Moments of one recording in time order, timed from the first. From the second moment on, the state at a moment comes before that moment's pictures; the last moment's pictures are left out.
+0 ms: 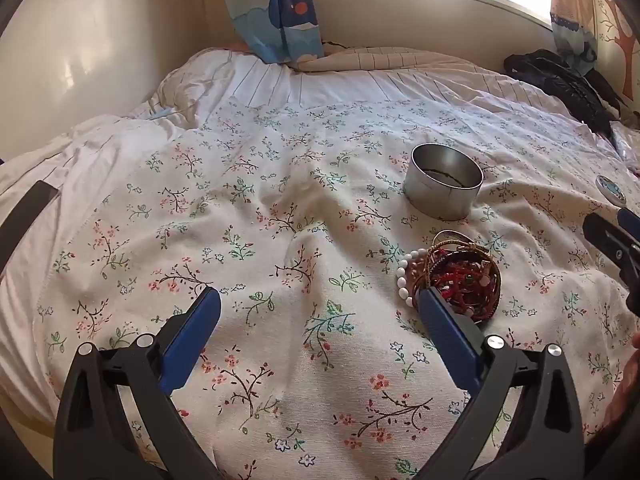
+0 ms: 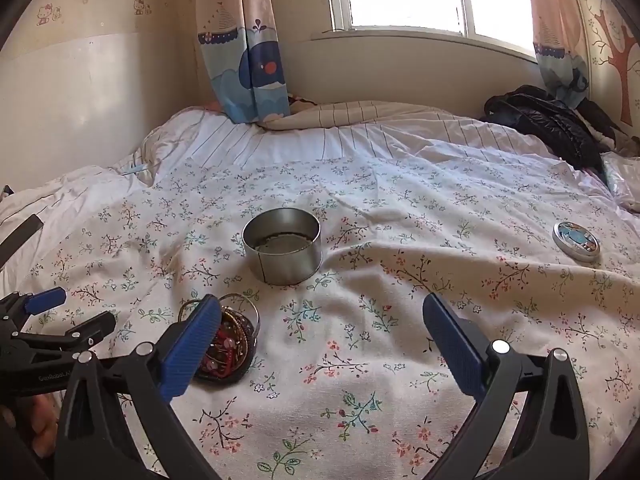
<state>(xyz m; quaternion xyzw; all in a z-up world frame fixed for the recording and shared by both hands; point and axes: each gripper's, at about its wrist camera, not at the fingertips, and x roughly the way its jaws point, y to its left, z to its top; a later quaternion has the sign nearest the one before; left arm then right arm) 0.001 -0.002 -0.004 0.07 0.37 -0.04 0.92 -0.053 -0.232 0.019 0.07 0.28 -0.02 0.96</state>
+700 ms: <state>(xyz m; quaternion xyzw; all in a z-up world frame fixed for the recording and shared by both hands) 0.010 0.004 -0.011 0.06 0.40 -0.05 0.91 -0.047 -0.228 0.012 0.07 0.29 -0.02 0.95</state>
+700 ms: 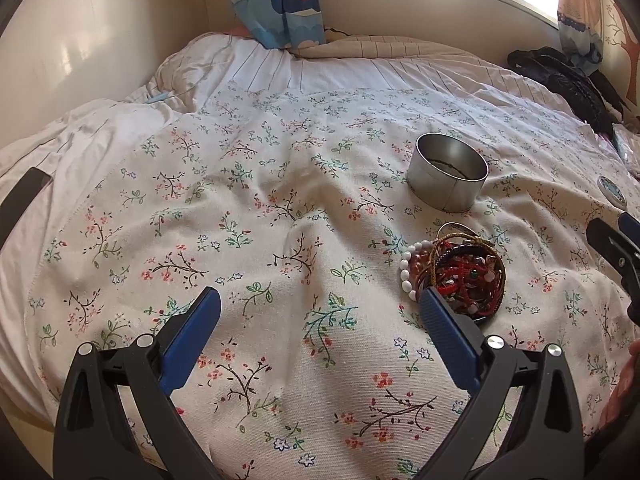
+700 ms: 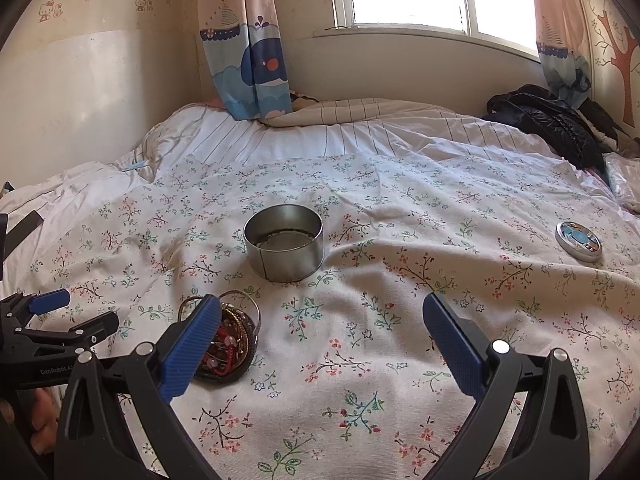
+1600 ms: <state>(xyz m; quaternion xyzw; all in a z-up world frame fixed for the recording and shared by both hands) 0.012 -0.002 -0.015 0.07 0.41 -0.05 0.91 -0.031 -0.203 -0.003 0.02 0.35 0.02 0.94</state>
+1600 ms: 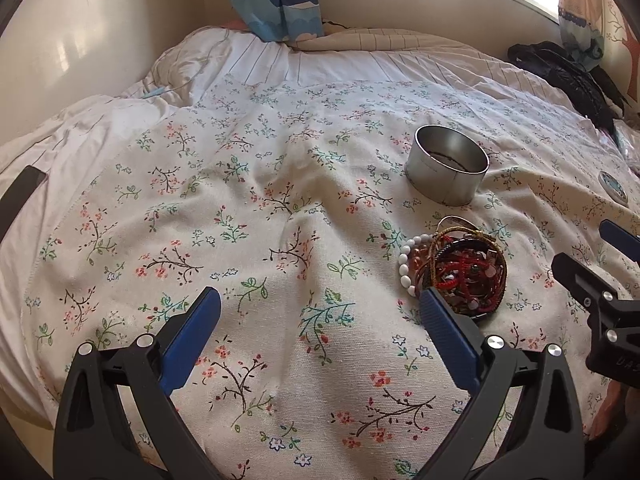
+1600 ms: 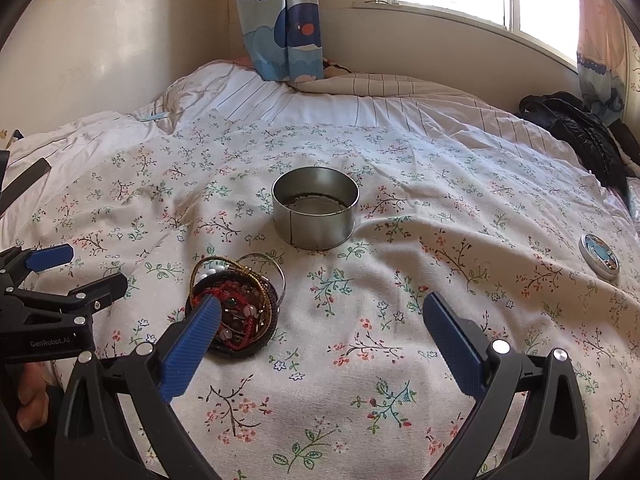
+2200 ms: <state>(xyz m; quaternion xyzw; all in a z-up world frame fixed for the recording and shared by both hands) 0.012 -0.023 -0.018 0.09 0.40 -0.07 0.91 -0.031 -0.221 -0.004 0.06 0.35 0.01 0.94</state>
